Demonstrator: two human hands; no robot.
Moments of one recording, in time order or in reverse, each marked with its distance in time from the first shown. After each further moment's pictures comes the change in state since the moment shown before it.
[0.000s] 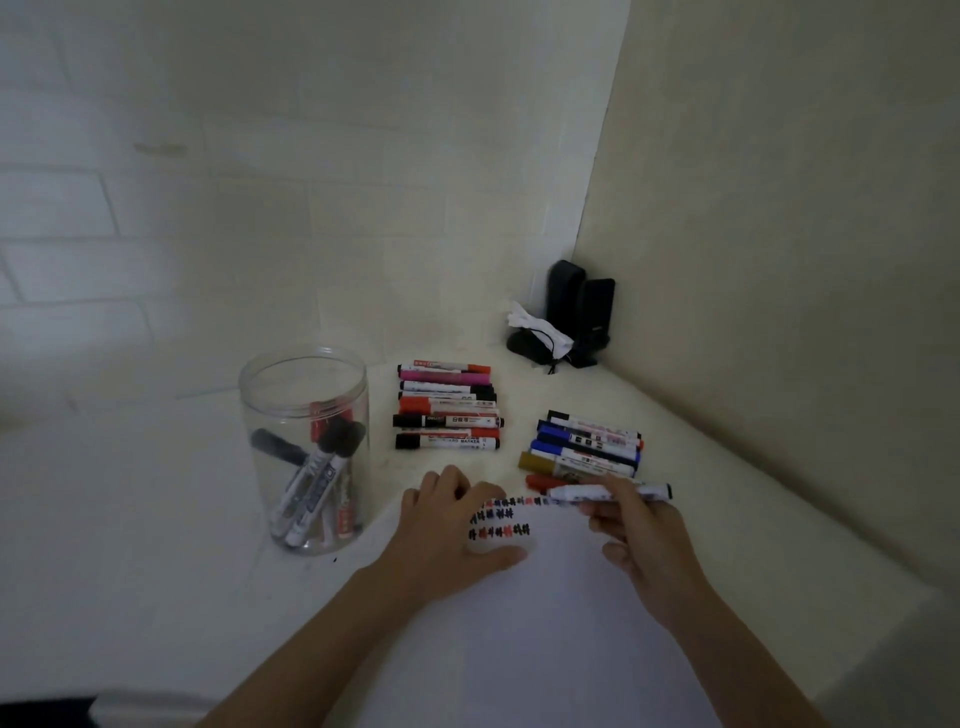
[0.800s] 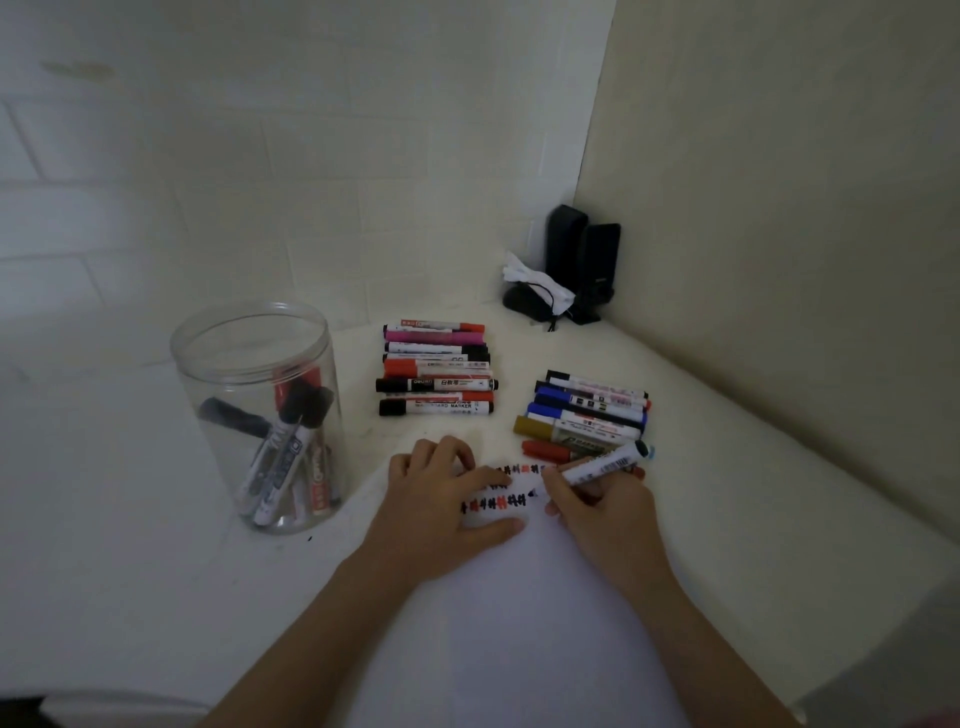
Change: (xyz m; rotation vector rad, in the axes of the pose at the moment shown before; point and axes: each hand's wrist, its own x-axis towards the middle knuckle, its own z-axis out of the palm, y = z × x) left_hand 0.007 -0.004 0.018 0.093 0.058 0.025; right_hand 0.021 0.044 0.017 -0.513 0.053 -0.356
